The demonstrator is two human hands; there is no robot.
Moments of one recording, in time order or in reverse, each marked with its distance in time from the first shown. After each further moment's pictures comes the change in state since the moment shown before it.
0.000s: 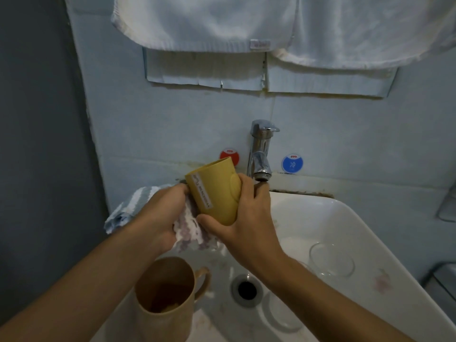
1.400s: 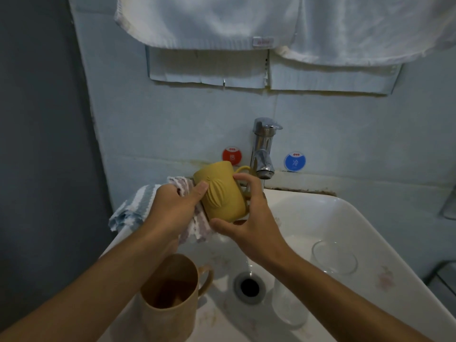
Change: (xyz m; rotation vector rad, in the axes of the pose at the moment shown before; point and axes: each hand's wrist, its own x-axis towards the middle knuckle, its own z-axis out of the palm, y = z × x) left_hand 0.005 -0.012 0.001 0.292 0.251 0.327; right_hand 0.001 0.015 0.000 0.455 -0.153 0.024
